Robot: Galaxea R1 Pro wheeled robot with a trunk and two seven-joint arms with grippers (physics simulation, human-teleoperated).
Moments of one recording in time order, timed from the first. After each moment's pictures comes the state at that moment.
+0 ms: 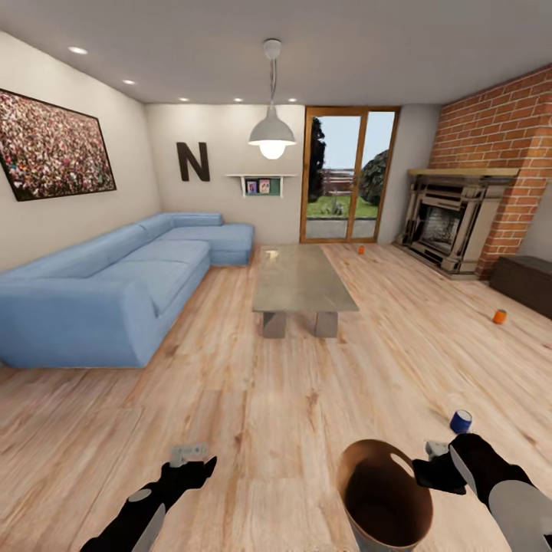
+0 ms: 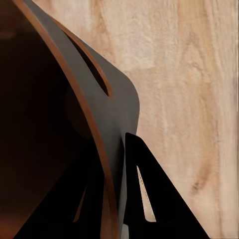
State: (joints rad) left arm -0.38 0.05 -0.11 -0.67 0.21 0.08 -0.13; right arm -0.70 -0.27 -0.23 -0.33 0.21 0.74 0.39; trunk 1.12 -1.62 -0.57
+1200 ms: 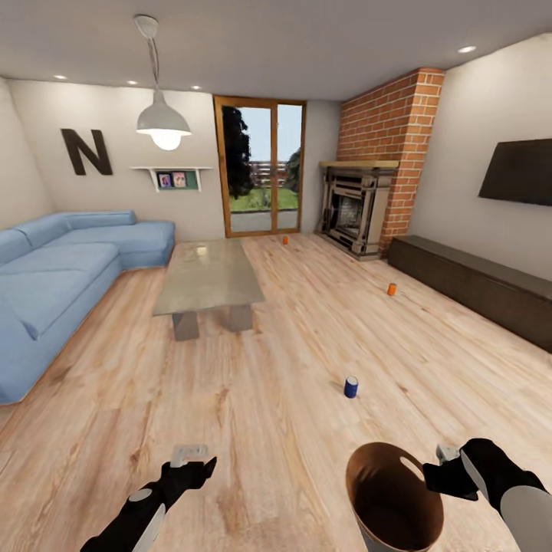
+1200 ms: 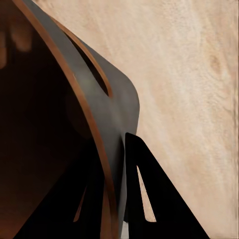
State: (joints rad) left arm -0.38 0.05 -0.11 -0.67 0.19 0.08 -0.13; right arm -0.68 -0.30 -0.25 -0.33 0.21 0.73 0.39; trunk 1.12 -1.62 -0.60
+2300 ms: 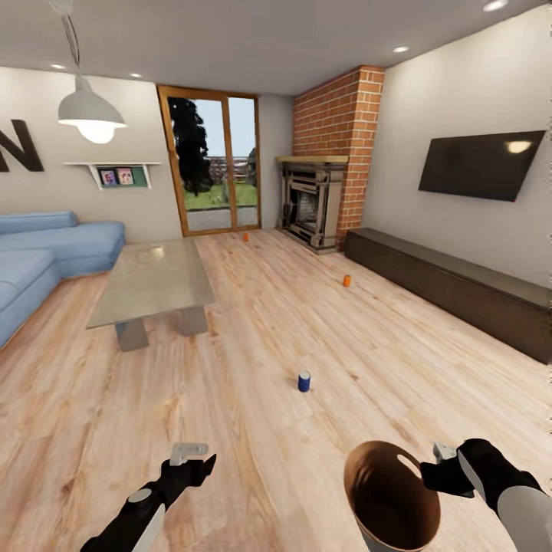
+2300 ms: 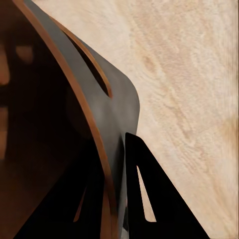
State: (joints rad) left arm -0.38 0.05 -0.11 -0.67 0.19 0.05 -0.13; right arm -0.68 -0.29 -0.25 -0.33 0.22 0.70 0.39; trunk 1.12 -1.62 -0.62
